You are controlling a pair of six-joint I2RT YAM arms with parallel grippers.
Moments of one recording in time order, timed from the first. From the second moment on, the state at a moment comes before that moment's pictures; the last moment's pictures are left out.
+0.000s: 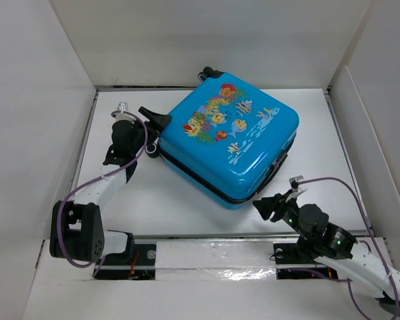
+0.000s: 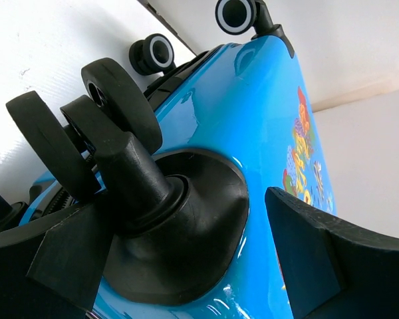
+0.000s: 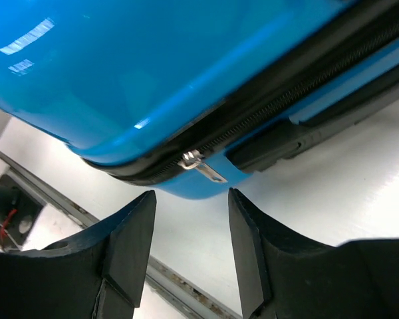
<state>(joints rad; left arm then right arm) -0.15 1.29 0.74 0.33 0.21 -1.00 0.96 0.01 0.22 -0.43 0.34 0.61</state>
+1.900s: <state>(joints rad) -0.29 1.17 0.62 0.35 -0.11 -0.90 0.96 0.31 0.16 -0.06 0.21 0.37</state>
